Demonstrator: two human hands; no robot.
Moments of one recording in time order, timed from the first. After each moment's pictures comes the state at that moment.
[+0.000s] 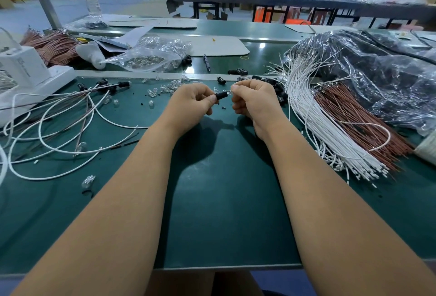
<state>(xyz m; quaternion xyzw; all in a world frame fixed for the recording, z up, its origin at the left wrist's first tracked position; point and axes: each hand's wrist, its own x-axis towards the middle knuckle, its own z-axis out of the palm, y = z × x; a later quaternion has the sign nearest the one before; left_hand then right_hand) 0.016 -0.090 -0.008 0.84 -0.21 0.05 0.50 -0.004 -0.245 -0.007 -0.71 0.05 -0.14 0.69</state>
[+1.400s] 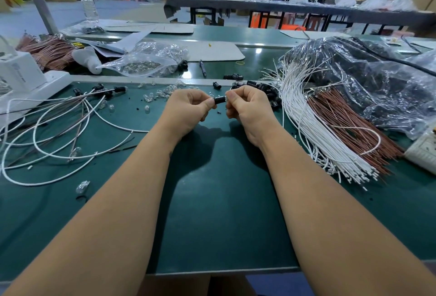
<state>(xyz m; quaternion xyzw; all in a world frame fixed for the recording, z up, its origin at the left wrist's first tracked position) 0.020 -0.095 -0.013 0.79 -0.19 0.04 0.58 -0.009 -0.242 -0.011 -0.71 0.02 -0.16 0.69</state>
